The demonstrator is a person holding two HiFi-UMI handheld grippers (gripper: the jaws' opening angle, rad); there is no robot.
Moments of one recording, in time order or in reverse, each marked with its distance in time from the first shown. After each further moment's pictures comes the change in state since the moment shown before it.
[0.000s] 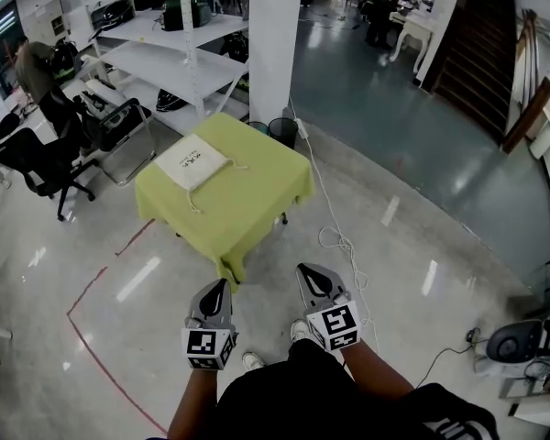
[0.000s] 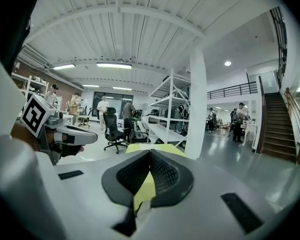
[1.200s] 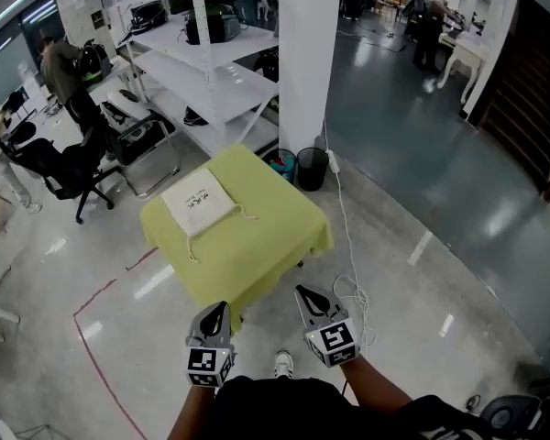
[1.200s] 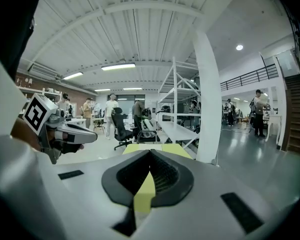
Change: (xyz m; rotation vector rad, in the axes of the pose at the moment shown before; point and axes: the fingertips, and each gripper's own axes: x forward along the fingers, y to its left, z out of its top) left arm 0.193 0.011 0.011 0.016 0.139 0.172; right arm 0.152 -0.168 -0.009 0.024 0.026 0.227
